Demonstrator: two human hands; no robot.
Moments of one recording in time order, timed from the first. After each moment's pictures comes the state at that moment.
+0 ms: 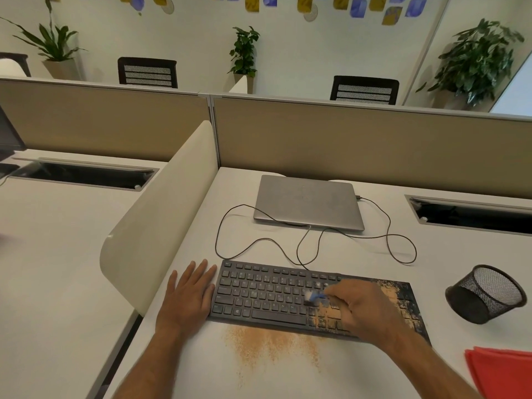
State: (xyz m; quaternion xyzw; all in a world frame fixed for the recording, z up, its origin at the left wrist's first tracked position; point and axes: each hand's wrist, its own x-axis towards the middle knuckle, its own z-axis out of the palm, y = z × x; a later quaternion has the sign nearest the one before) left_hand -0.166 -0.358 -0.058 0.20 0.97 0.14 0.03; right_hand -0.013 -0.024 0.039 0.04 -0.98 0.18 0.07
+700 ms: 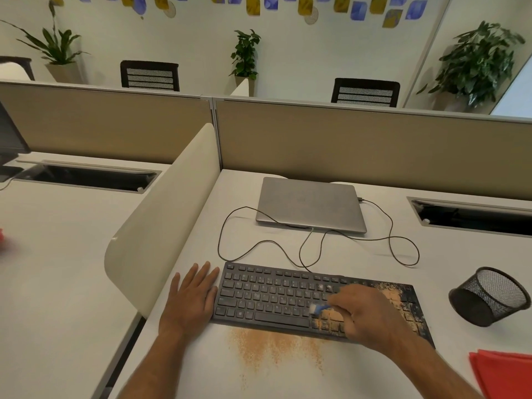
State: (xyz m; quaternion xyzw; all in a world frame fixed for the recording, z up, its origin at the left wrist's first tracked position) left_hand -0.166 -0.356 -0.058 0.20 0.97 0.13 0.03; right_hand -0.009 -0.027 0.042 0.06 -0.99 0.14 0.05
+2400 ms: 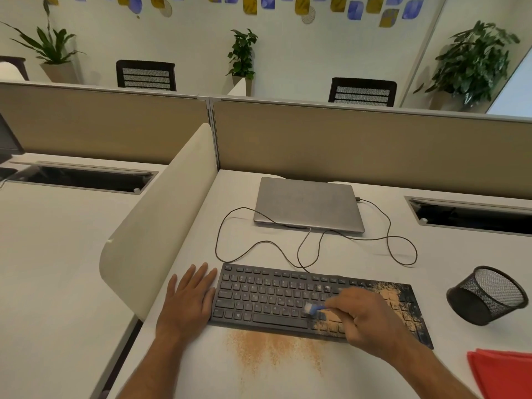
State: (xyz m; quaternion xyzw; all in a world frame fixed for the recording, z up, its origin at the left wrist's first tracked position) left_hand -0.167 -0.358 -0.060 0.20 0.97 0.14 0.03; right_hand -0.003 -0.025 0.033 0.07 -0.98 0.18 0.08
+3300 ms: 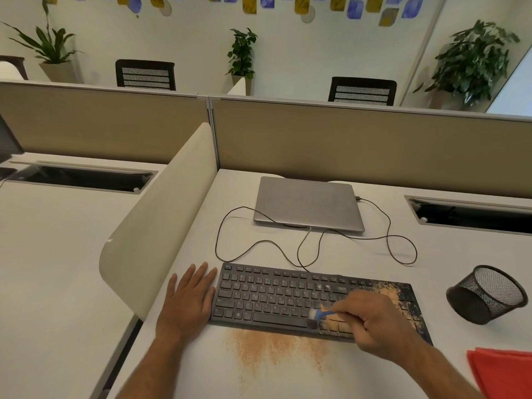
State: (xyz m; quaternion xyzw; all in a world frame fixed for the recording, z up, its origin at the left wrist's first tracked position) left_hand -0.166 -0.358 -0.058 0.20 0.97 0.13 0.03; right_hand 0.007 -0.017 0.039 0.07 -0.97 0.22 0.08
